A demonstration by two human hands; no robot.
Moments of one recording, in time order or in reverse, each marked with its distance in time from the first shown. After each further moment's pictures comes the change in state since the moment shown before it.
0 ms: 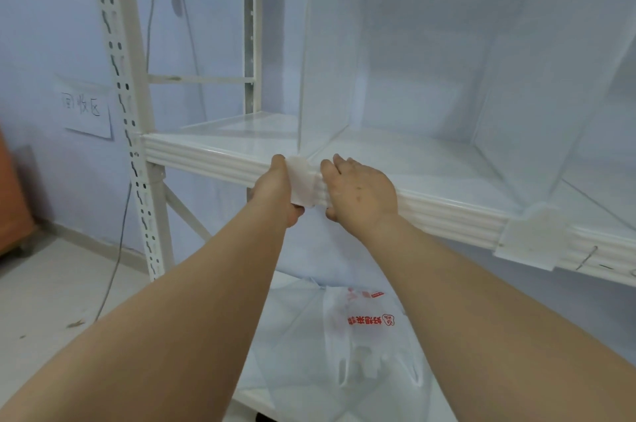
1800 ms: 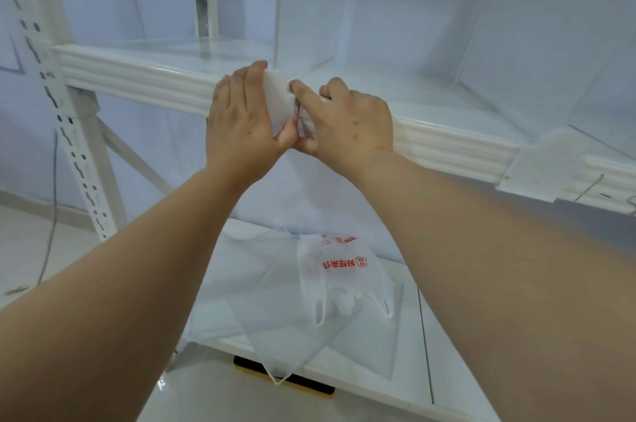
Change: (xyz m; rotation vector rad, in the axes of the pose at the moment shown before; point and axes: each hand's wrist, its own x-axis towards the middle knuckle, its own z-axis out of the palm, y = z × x) left_hand 0.026 -0.019 -0.041 1.362 0.138 1.641; right_hand 0.002 -0.006 0.015 -0.080 0.231 0.044
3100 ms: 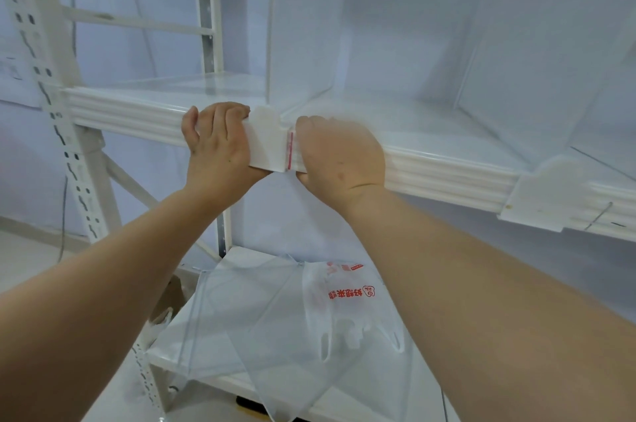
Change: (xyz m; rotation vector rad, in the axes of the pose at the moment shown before) left_hand 0.006 -0.037 0.024 0.076 0.154 0.116; right_hand 0.005 0.001 0.034 -0.080 0.369 -0.054
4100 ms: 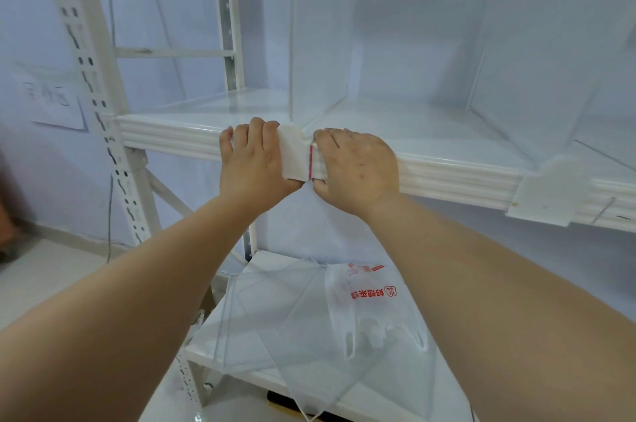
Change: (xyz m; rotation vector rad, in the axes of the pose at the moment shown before) left_hand 0.013 0.023 -0.037 0.213 -0.304 -0.040; right_hand 0.000 0.001 -0.024 0.150 -0.251 0.080
